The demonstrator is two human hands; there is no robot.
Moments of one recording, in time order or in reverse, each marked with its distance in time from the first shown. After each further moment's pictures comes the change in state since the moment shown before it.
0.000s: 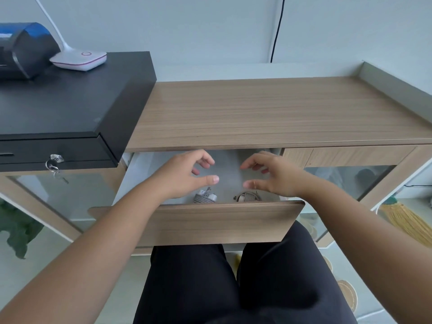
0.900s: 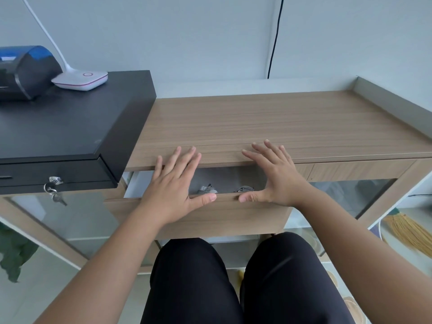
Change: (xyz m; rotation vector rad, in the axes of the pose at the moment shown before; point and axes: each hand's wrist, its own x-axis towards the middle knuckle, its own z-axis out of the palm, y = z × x) left_hand 0.005 -0.025 0.002 0.659 0.223 0.121; right_hand 0.018 0.010 0.001 -0.353 0.261 -0.047
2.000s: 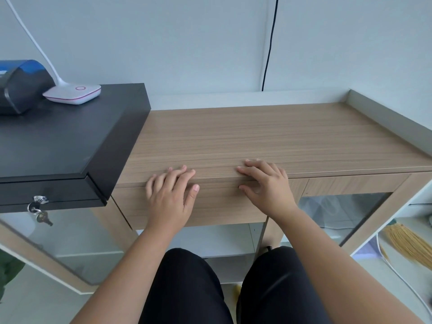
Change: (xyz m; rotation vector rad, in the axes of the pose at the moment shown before) left_hand 0.022 0.007 0.046 -0.105 0.523 -0.160; right_hand 0.017 0.010 0.034 0.042 0.380 0.080
